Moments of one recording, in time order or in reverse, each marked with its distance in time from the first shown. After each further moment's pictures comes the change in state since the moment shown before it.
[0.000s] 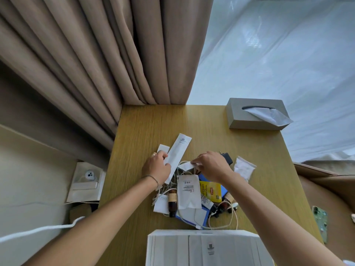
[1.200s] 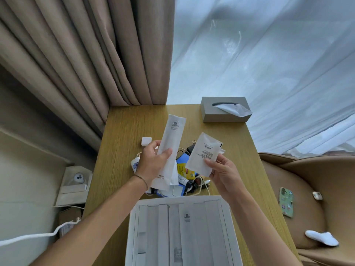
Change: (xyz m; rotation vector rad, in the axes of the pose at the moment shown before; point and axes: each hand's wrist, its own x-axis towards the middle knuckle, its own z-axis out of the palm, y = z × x) left_hand -0.139 0.091 -0.047 -0.842 -0.046 0.039; right_hand -0.184 -0.013 -0.052 1.891 0.328 0.359
